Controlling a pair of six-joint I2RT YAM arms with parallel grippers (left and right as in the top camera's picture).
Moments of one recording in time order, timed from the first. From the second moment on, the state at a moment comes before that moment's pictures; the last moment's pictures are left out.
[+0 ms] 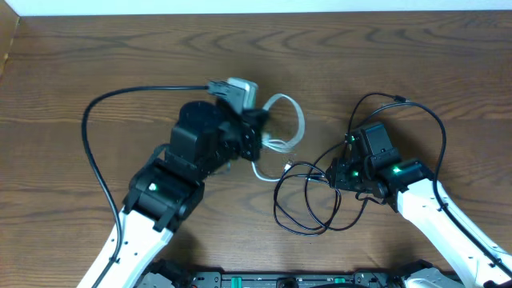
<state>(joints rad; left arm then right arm) -0.51 1.09 1.04 -0.43 0.16 -0.32 0.38 1.30 0.74 -0.62 -0.19 0.54</state>
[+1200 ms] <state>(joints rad) -0.51 1.75 1.04 -0.65 0.57 -0.32 0.38 1.30 0.74 -0.63 -0.19 0.54</state>
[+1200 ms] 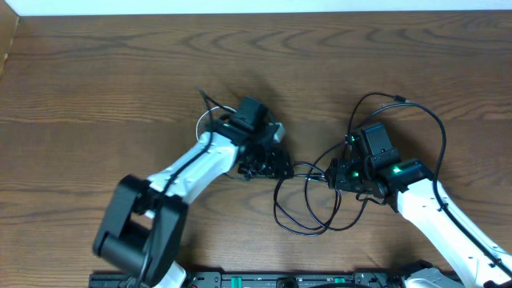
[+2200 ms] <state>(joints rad) -0.70 1.78 1.04 -0.54 0.07 -0.28 0.38 1.30 0.74 -0.76 -0.03 0.64</state>
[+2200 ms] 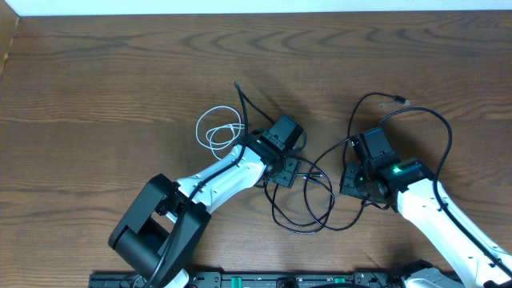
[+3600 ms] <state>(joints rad) -0.67 1.44 1.04 -0.52 0.05 -0.28 0.38 1.30 0.74 -0.75 -0.03 0.65</state>
